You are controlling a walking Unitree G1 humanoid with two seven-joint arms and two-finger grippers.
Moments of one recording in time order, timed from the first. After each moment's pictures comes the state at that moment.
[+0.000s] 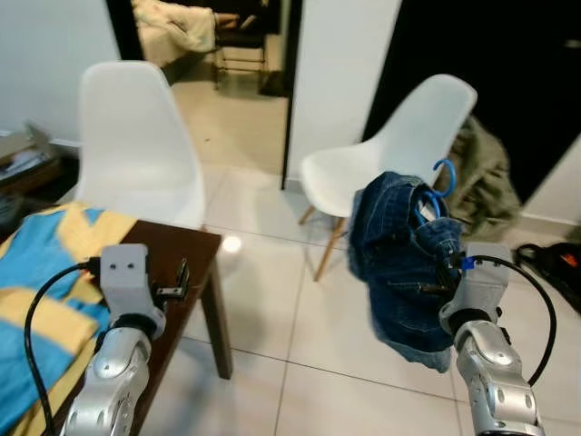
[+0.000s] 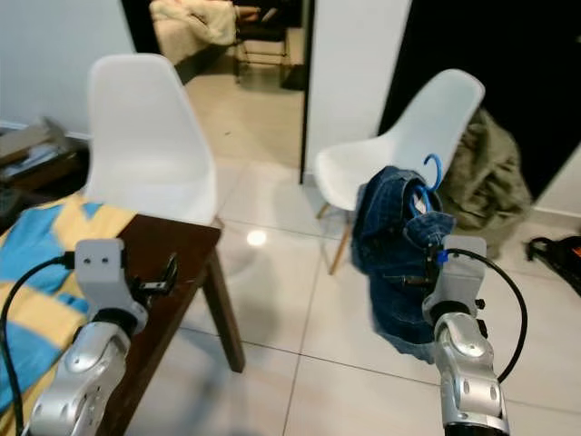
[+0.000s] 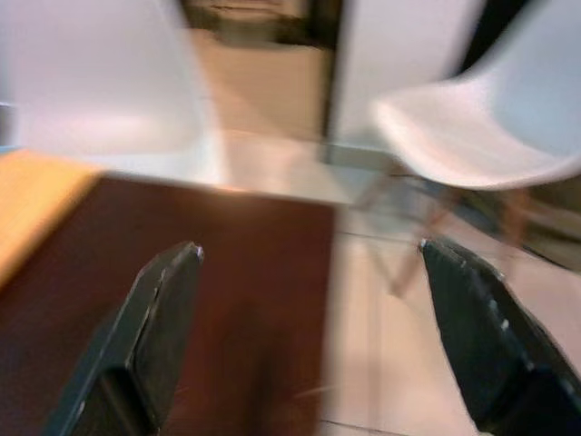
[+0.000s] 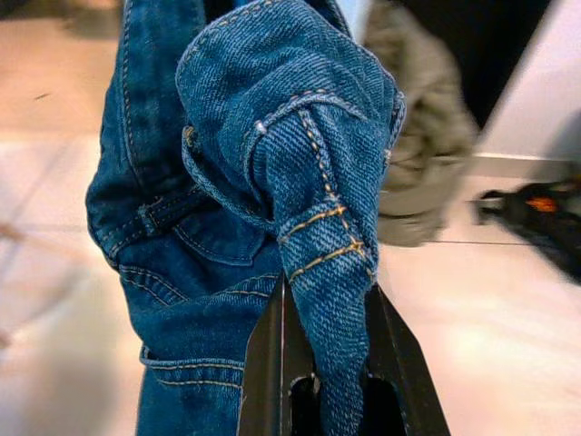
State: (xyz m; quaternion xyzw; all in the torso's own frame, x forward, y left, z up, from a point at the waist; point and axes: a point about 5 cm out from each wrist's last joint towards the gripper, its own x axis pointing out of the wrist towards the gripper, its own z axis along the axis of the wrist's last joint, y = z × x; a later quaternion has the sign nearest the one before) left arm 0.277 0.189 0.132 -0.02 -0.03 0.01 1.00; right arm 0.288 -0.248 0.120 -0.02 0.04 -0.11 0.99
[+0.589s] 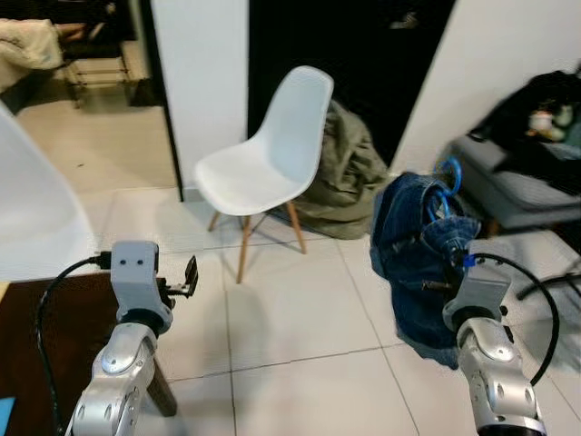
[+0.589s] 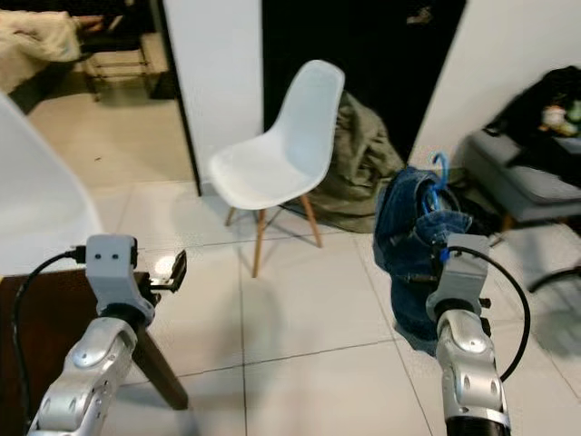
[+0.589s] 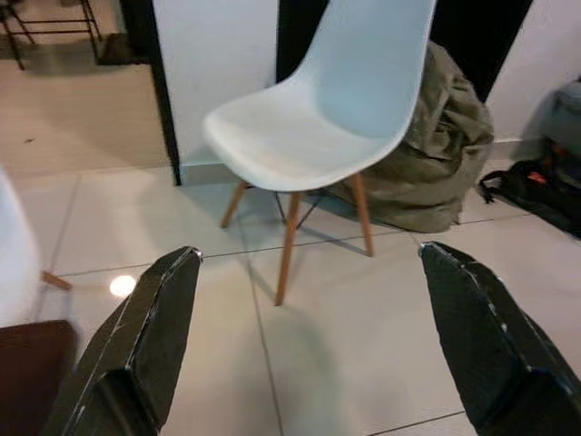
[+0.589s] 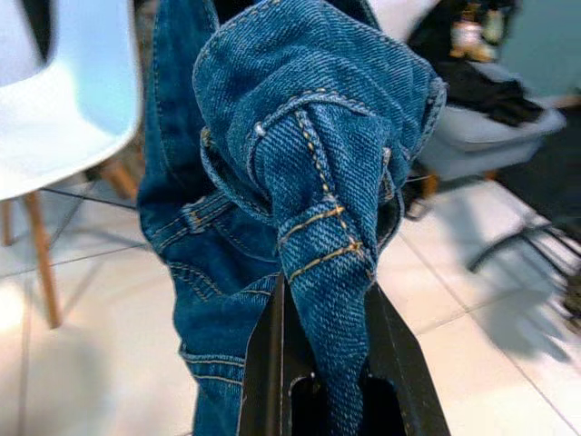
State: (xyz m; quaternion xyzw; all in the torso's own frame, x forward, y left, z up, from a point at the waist) left arm 0.276 0.193 0.127 -0.02 -0.03 0.02 1.00; right arm 0.292 -0.250 0.121 -0.03 0.03 -0.12 0.99
